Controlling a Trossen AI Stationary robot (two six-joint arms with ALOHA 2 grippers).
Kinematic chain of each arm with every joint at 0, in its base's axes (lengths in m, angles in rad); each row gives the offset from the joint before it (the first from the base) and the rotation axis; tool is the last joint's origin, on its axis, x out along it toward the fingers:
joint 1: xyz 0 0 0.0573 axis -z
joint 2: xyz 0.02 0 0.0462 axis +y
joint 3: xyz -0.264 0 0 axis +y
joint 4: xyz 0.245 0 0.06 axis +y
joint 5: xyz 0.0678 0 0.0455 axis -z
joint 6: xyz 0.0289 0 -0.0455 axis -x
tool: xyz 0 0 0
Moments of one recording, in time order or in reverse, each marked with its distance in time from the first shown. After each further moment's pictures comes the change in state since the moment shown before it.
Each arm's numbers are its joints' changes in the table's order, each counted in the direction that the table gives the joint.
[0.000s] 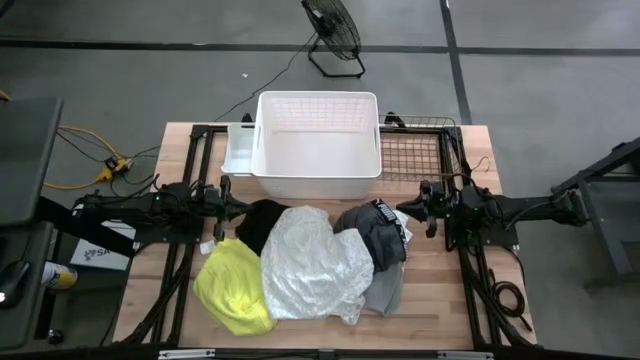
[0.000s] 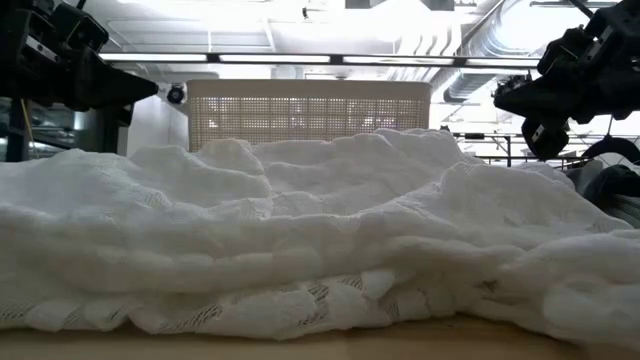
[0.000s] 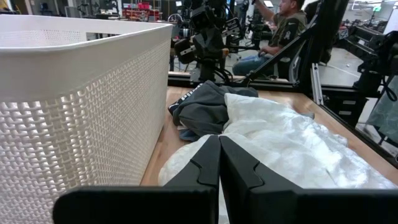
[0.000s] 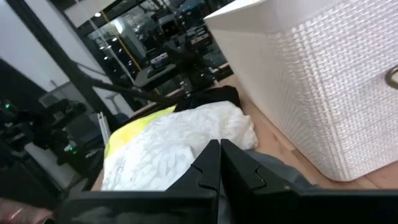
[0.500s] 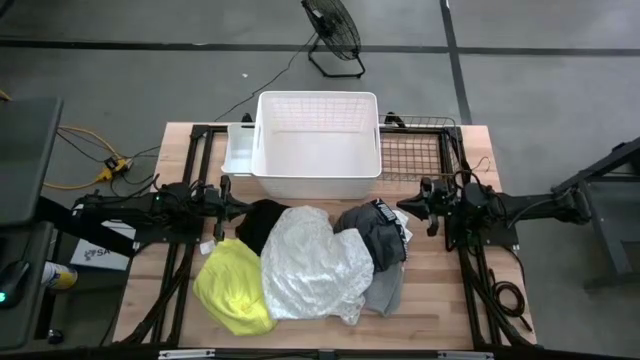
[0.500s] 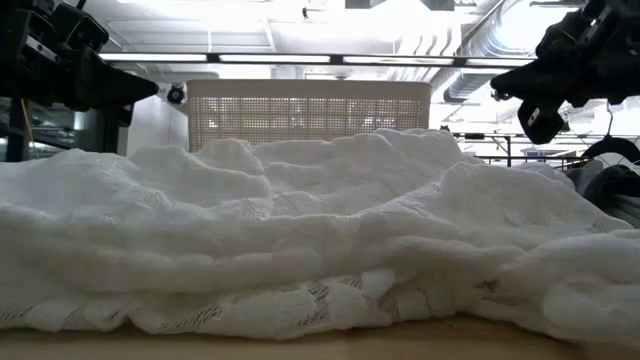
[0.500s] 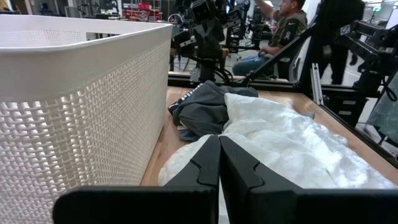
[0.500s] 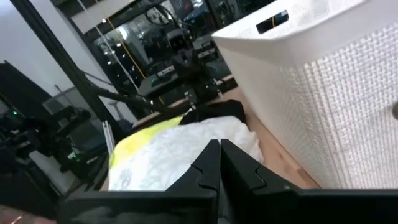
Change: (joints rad) left arm 0.000 0.000 0.000 0.000 0.000 0.000; right arm -0.017 0.069 -0.069 -0.021 0.000 0.033
